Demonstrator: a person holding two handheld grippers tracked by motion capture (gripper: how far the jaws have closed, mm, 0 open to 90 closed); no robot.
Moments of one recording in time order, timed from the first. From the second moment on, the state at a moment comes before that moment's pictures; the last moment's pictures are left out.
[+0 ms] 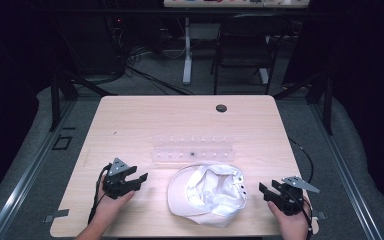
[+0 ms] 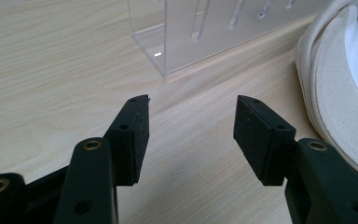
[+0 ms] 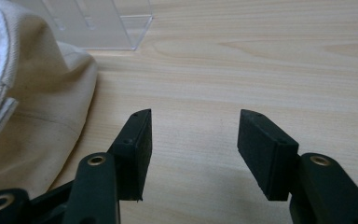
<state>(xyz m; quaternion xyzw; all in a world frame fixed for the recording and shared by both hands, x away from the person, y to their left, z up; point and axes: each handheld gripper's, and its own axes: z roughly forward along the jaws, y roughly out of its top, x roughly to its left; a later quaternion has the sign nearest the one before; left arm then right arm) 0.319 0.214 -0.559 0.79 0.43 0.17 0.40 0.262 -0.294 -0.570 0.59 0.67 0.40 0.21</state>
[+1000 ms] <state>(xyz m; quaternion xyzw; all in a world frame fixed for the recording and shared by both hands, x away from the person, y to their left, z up) 0.314 0.213 -0.559 0.79 0.43 0.18 0.40 0.303 -0.276 -0.499 0.56 0.77 0.29 0.09</state>
